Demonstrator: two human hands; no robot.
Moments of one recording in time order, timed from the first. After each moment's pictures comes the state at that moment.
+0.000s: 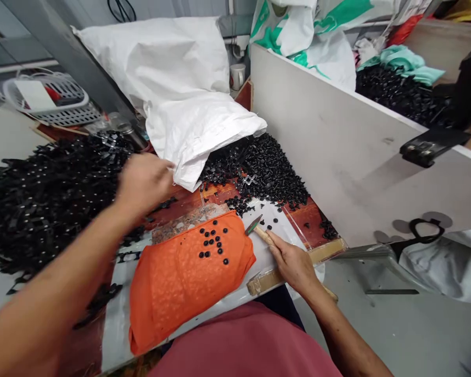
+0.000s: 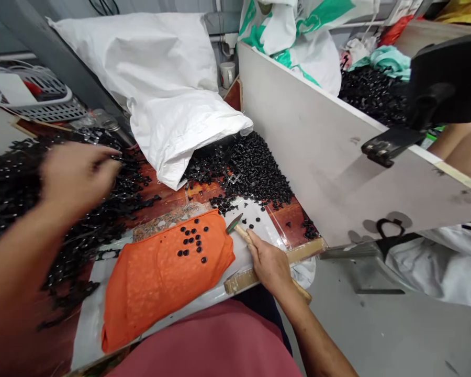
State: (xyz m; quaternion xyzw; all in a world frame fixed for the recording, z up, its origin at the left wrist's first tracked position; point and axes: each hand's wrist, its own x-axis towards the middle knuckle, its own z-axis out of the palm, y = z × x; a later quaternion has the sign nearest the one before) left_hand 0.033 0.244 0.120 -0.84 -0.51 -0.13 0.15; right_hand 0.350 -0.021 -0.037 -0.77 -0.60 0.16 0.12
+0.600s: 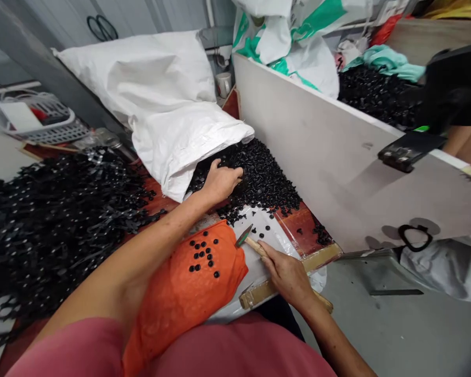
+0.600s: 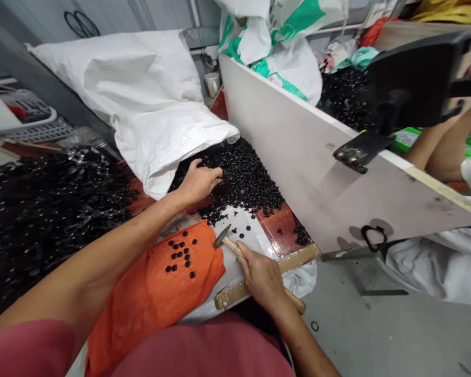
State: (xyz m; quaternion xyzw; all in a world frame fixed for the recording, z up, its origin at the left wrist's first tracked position) left_hand 0.243 0.267 0.046 -0.95 -0.30 -0.06 0.05; right_hand 0.356 -0.025 -0.038 -0.74 -0.62 0.21 0.19
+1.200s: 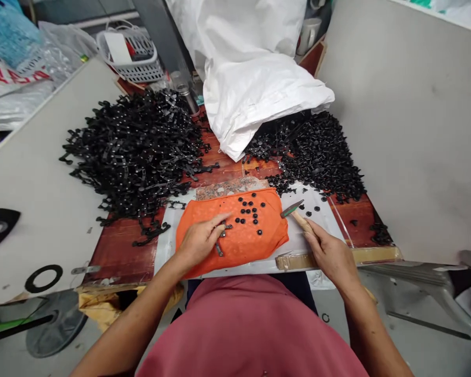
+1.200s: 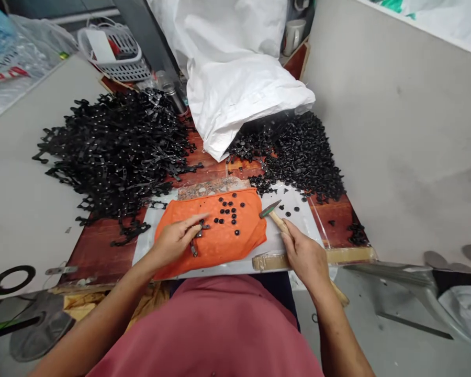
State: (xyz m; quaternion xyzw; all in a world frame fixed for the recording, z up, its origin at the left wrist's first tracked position) left_hand 0.010 0.054 -0.003 -0.73 -0.58 -0.09 -0.34; right_hand 0.356 -0.019 -0.035 -0.77 -0.63 0.12 0.09
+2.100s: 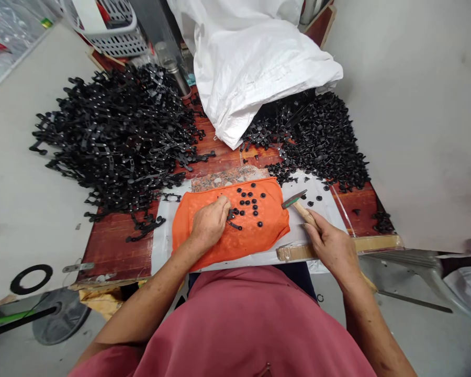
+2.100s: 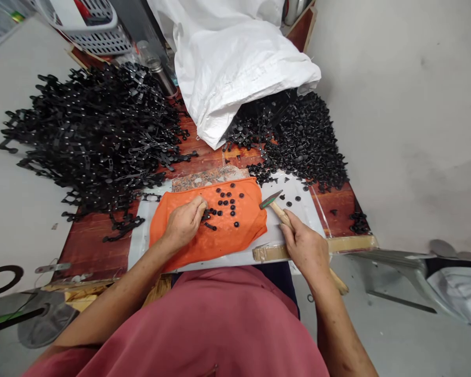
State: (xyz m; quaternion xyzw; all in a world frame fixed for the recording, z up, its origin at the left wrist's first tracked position) left_hand 0.040 0.078 -0.011 -0.78 -0.60 -0.03 -0.18; right_hand 0.349 -0.022 -0.036 -0.79 -0.60 0.10 0.07
